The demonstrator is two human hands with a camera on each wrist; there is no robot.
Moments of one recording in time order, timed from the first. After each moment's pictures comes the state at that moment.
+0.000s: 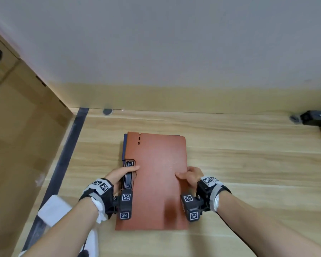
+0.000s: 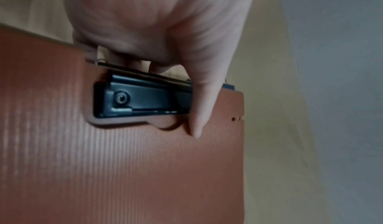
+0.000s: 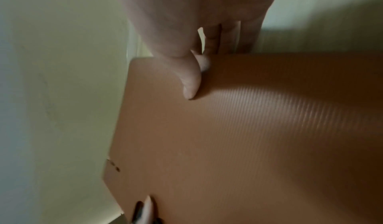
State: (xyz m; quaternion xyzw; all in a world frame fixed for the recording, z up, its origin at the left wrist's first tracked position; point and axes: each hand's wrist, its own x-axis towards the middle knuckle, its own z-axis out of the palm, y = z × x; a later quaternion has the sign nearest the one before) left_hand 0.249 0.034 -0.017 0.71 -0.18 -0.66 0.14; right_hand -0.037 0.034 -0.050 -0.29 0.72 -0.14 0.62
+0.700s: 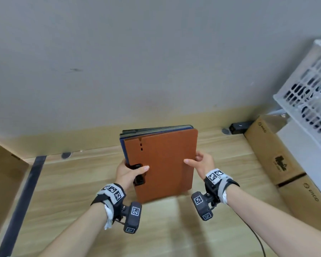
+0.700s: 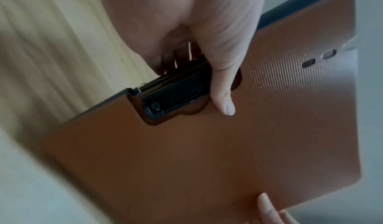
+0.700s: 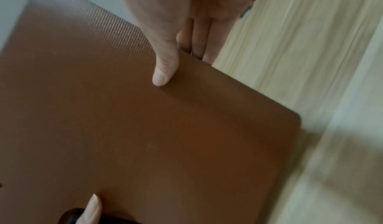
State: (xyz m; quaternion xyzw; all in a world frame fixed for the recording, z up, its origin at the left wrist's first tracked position) left_hand 0.054 -0.003 0.100 0.62 -0.43 -0.55 0.35; right_hand -0.224 0.026 0.092 -0.37 0.74 -0.38 0.41
